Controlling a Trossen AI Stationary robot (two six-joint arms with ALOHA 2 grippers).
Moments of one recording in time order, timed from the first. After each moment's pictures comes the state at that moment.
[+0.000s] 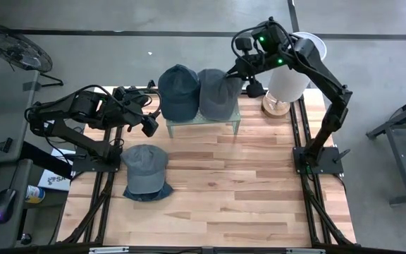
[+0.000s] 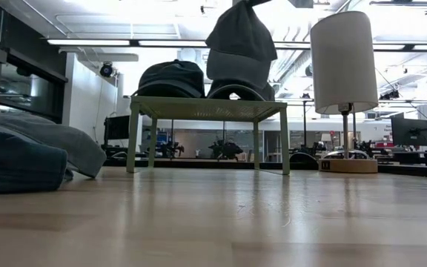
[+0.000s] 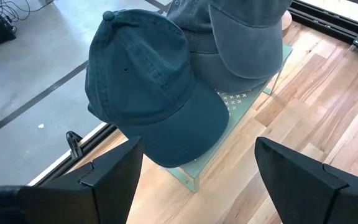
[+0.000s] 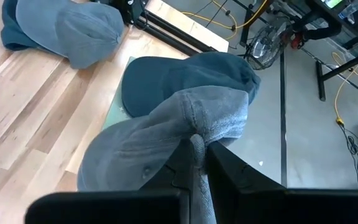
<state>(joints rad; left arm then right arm) -0.12 1.21 1.67 -1.35 -0.70 -0.63 -0.57 1.72 2.24 -1.19 -0.35 -0.85</state>
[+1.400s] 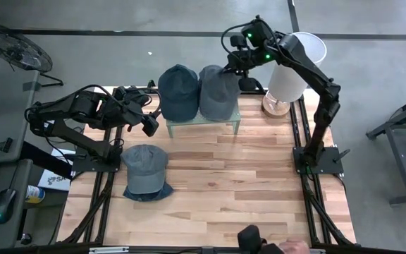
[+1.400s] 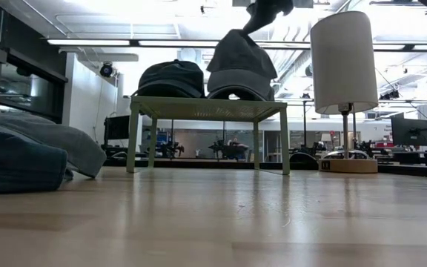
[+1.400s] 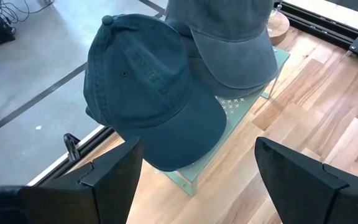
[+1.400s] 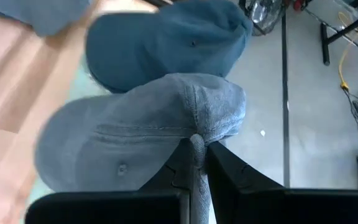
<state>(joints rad) -0.12 1.21 1.67 -1.33 -0.71 -0.63 -0.65 1.83 2.24 -1.18 -0.30 -0.87</state>
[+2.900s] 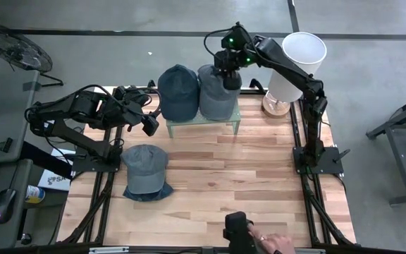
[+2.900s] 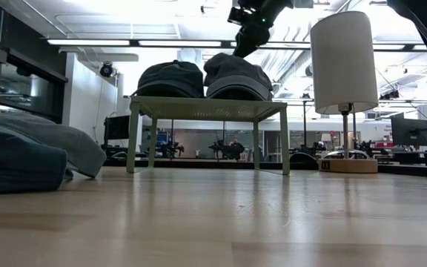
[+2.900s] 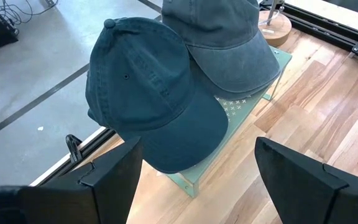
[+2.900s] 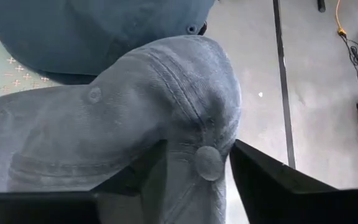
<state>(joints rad) -0.12 1.21 1.67 -1.33 -0.72 -0.63 -0.65 1.97 2.24 -1.08 -0.16 -0.74</state>
